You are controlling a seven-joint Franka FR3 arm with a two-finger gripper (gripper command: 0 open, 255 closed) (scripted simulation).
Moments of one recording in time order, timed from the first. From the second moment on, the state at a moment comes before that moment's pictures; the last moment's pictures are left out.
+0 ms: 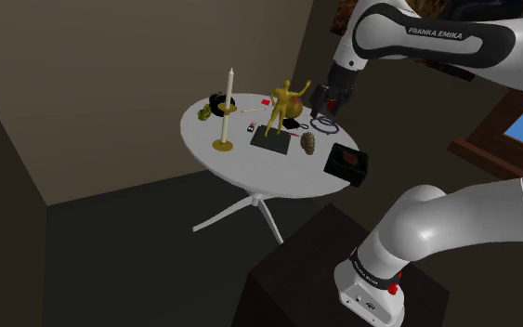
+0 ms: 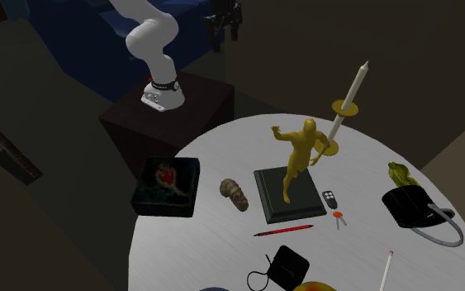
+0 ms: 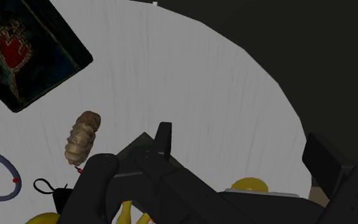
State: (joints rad) arm -0.04 -0.65 -0.16 -2.34 -0.10 1.78 0.06
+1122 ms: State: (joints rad) arm -0.10 -0.15 -0.40 -2.22 -0.07 2.16 -0.17
